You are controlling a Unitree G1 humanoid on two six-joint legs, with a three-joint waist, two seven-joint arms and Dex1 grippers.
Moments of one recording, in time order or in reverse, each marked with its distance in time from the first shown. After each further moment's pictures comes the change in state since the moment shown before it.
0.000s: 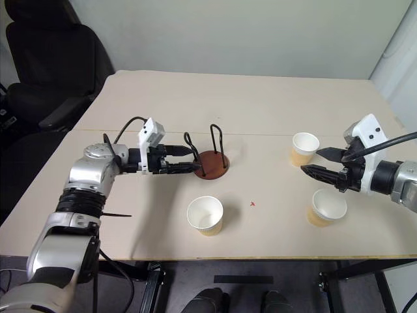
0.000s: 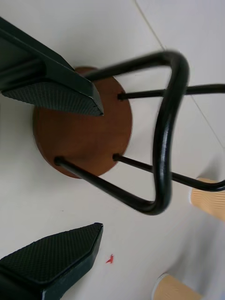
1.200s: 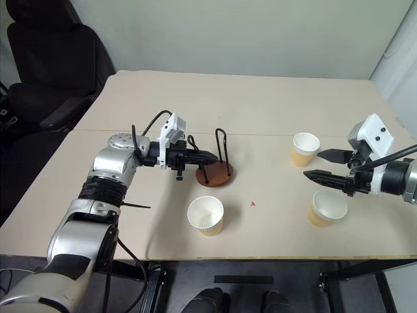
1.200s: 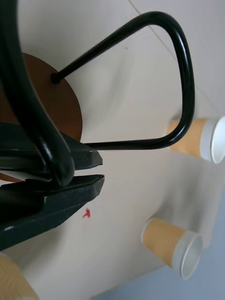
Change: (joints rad) left arm -0.119 -0.095 -0.056 0.075 0.021 -0.055 -0.169; right arm 0.034 -0.079 -0.021 -0.003 -0.011 -0.054 0.138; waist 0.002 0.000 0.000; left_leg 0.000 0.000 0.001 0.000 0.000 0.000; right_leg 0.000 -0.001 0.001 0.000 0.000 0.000
